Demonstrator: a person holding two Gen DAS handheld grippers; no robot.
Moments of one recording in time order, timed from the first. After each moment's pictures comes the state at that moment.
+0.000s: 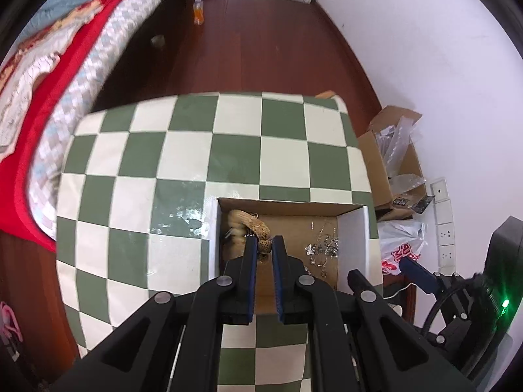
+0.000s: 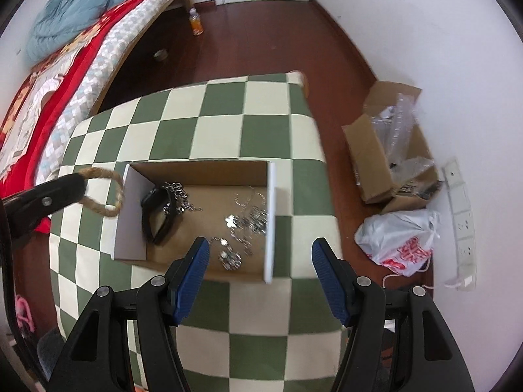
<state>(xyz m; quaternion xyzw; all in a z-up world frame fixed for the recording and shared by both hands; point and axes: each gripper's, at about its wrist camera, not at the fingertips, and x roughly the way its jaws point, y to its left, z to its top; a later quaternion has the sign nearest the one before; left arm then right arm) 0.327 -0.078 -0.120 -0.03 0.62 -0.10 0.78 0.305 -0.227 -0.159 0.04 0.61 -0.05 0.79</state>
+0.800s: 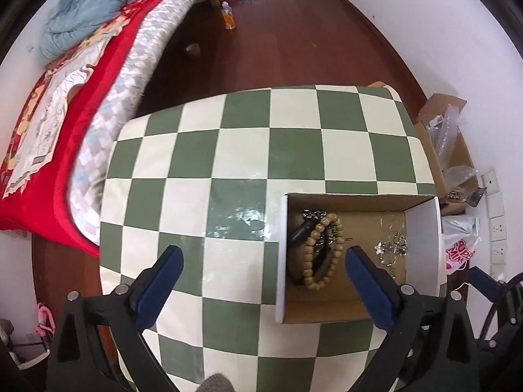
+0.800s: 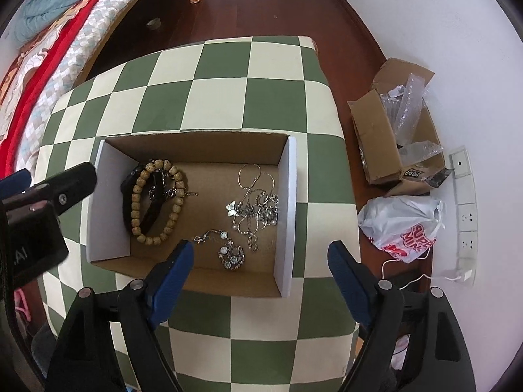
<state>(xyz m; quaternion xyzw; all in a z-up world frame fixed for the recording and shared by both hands) 0.316 -0.055 -0.133 0.06 0.59 -0.02 0.80 0.311 -0.215 -0.201 0.04 0.65 -0.06 0.75</state>
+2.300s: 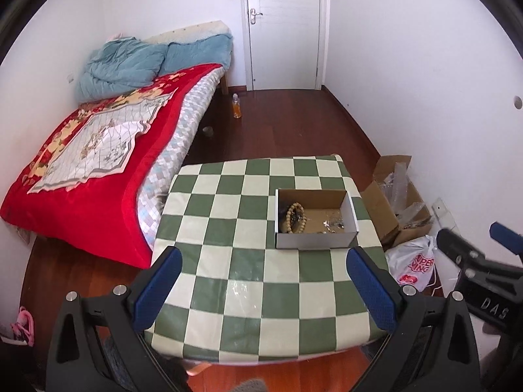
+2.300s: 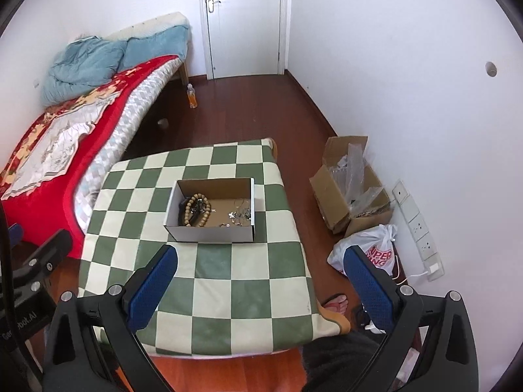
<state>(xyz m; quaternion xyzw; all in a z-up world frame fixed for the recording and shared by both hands) 0.057 -0.011 0.037 0.02 0.41 -0.04 0.91 0.073 -0.205 0.019 0.04 0.44 -0.09 0.89</state>
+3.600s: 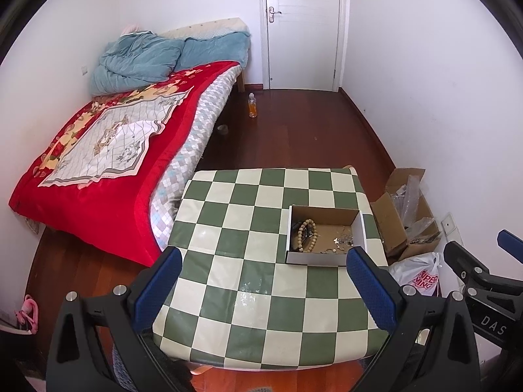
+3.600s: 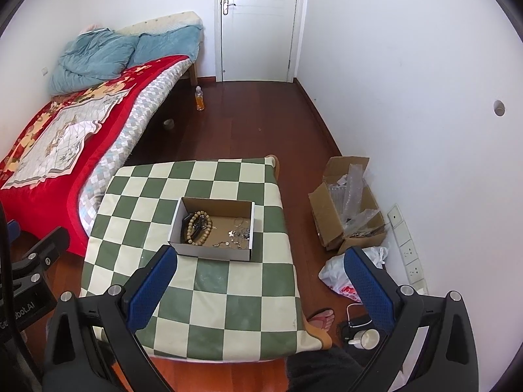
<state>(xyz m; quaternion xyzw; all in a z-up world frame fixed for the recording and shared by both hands) 0.089 -0.006 0.063 0.01 0.42 0.00 0.91 0.106 -0.202 0.061 0.00 0.45 -0.08 0.89</state>
